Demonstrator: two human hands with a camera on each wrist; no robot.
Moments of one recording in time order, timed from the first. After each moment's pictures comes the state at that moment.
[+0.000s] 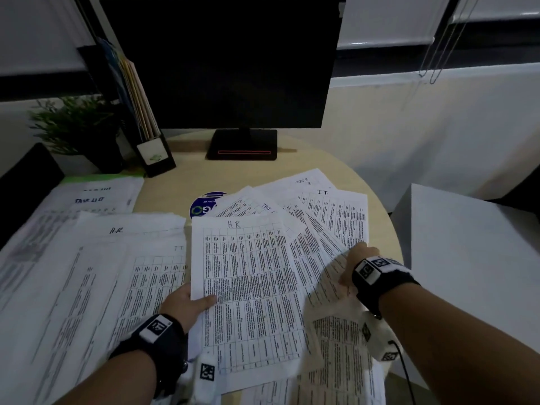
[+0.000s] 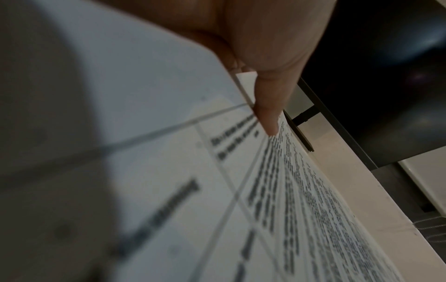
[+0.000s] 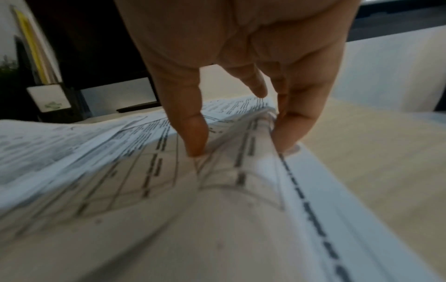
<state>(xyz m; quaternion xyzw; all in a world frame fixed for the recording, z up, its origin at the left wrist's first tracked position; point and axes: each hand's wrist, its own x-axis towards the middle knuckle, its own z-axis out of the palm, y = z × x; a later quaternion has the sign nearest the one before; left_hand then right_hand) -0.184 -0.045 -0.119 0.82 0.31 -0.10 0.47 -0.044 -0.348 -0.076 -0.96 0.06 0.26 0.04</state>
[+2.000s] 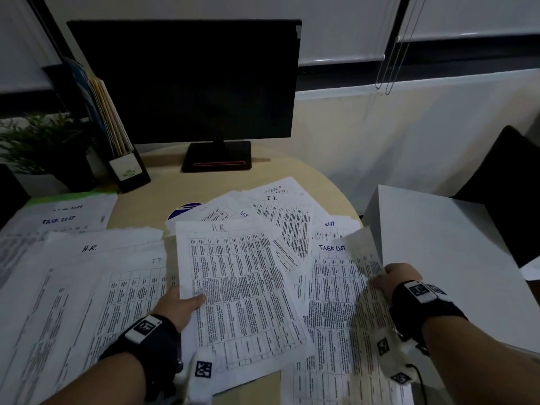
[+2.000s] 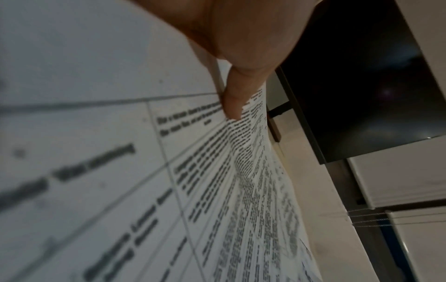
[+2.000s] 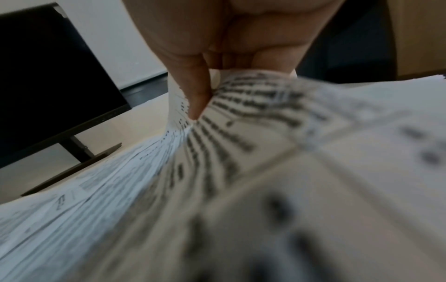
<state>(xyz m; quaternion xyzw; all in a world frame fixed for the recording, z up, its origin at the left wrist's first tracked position) -0.171 -0.066 -0.109 0.80 0.31 -0.09 0.50 -0.072 -0.456 -0.090 -0.92 0.24 0.22 0.23</state>
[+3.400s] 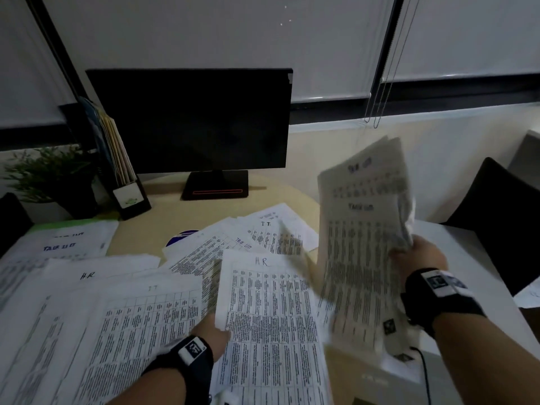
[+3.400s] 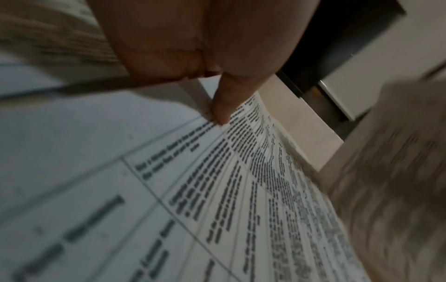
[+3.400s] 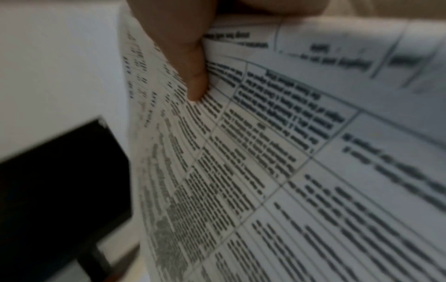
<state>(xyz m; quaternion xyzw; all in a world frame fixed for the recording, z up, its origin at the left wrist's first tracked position) -0.151 -0.116 -0.131 0.88 0.23 -0.18 0.37 -0.050 -0.481 -0.012 -0.92 0.20 -0.06 0.32</state>
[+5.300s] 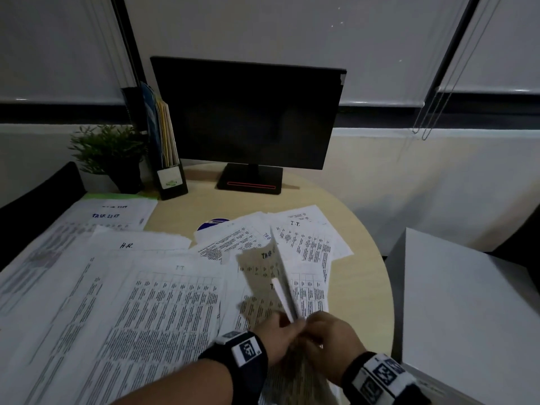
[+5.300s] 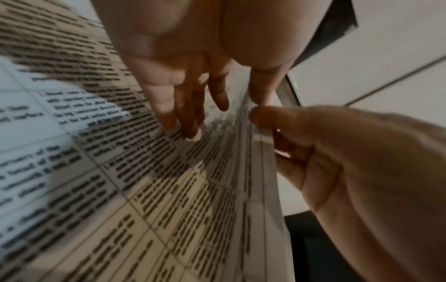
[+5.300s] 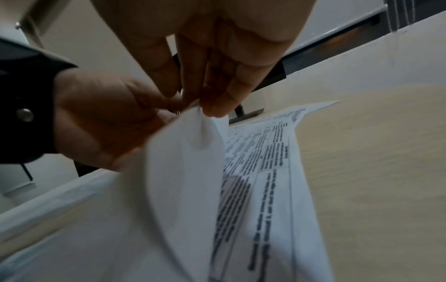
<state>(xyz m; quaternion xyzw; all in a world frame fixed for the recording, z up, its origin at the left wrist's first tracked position) -0.159 -0.191 -0.104 0.79 0.19 -0.24 0.53 -0.135 -0.344 -0.091 -0.91 -0.32 0.03 0.24</state>
